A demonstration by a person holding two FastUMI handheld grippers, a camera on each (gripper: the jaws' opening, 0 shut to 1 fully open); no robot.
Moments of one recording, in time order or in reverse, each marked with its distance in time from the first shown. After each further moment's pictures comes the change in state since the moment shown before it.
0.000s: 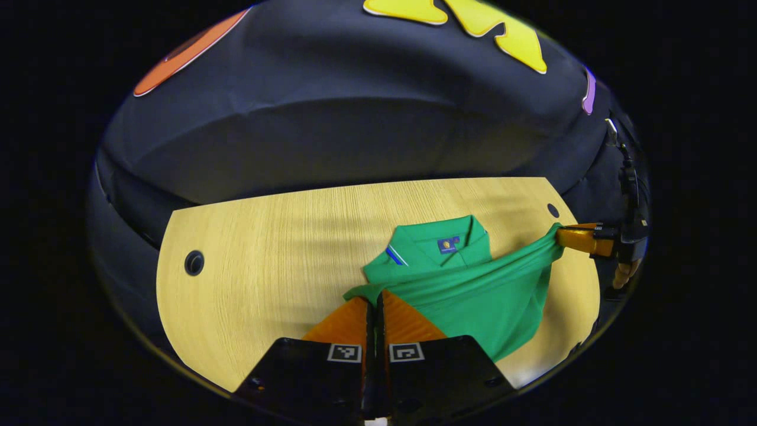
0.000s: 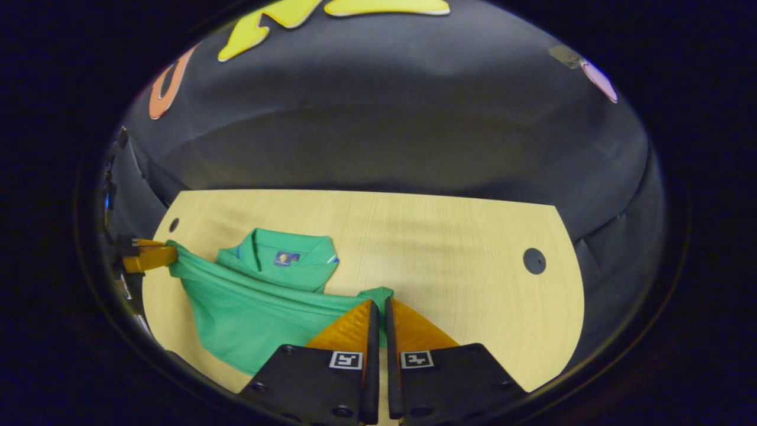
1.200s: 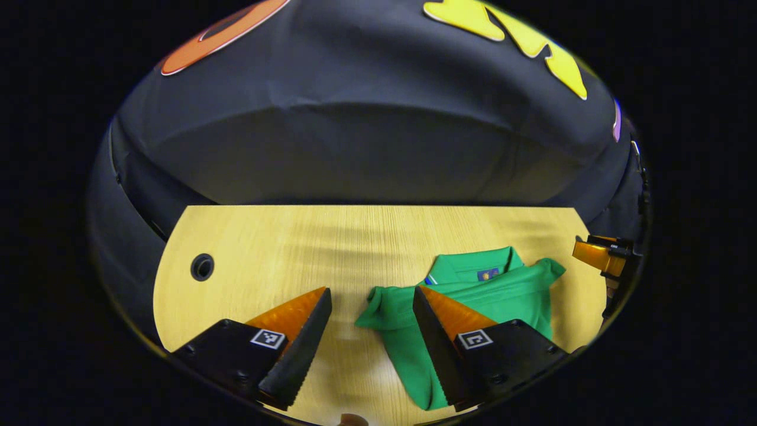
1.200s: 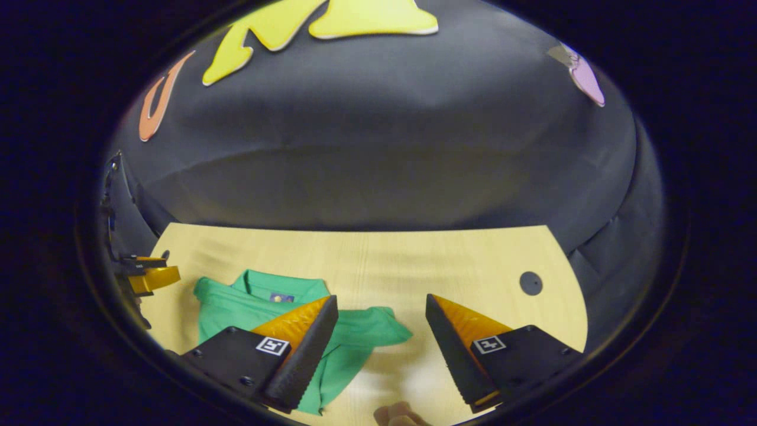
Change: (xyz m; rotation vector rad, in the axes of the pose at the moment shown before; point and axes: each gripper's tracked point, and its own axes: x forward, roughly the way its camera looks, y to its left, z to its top) left arm -0.013 0.029 0.026 -0.124 -0.145 0.076; right arm -0.036 0.004 0.049 0.054 -0.219 -0.039
